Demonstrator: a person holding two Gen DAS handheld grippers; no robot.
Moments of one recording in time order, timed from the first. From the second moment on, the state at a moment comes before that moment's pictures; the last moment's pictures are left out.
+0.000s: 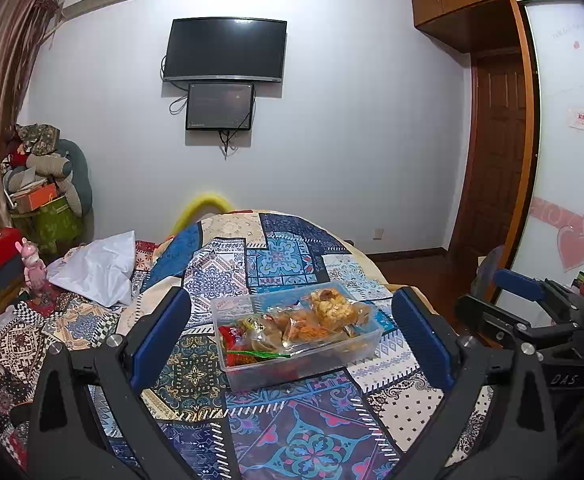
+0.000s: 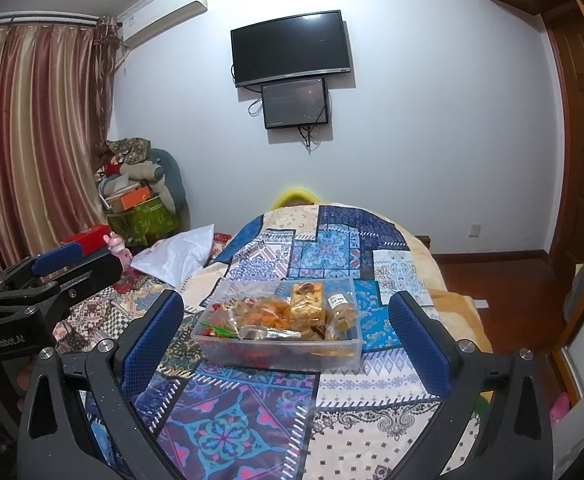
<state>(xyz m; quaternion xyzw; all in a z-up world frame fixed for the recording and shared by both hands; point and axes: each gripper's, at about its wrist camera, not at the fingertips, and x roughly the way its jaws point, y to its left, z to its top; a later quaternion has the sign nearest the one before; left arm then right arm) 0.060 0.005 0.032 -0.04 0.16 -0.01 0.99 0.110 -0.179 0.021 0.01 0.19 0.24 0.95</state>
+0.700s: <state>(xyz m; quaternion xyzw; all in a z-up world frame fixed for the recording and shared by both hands) 0.065 0.007 0.028 -0.04 0.18 -0.02 0.98 0.111 -0.180 0.020 0.01 0.19 0.24 0.95</state>
